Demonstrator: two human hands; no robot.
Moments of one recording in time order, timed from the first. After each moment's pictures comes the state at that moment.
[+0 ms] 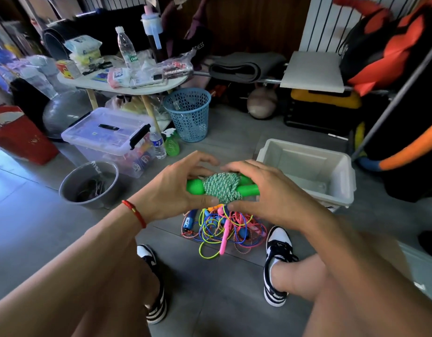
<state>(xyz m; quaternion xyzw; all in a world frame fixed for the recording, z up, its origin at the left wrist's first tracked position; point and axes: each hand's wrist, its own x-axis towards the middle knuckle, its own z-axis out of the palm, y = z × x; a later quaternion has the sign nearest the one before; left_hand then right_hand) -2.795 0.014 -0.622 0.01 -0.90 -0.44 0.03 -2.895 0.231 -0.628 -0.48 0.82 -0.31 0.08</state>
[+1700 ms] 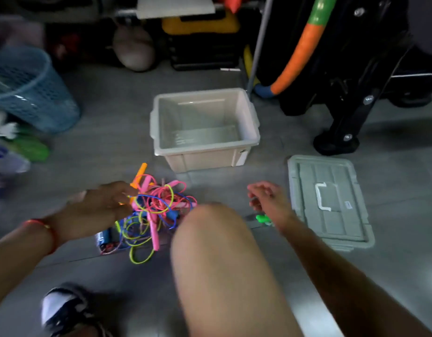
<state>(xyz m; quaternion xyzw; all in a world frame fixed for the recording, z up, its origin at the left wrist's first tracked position) -2.942 -0.024 -0.822 -0.03 -0.91 -0.29 -0.30 -2.938 0.414 -0.870 0.22 0.73 -0.64 0.12</state>
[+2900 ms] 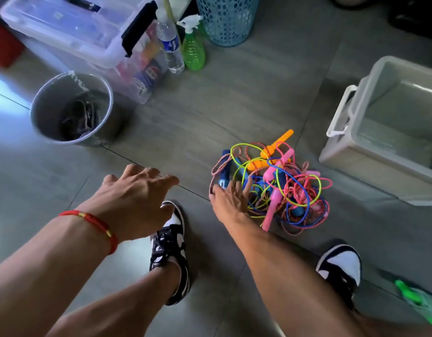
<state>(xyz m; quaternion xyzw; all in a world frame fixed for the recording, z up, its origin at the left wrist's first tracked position) -2.813 -0.163 -0.772 0.18 -0.93 -0.06 -0.33 -2.902 -0.035 -1.041 -0.30 0.93 0.01 0.22</state>
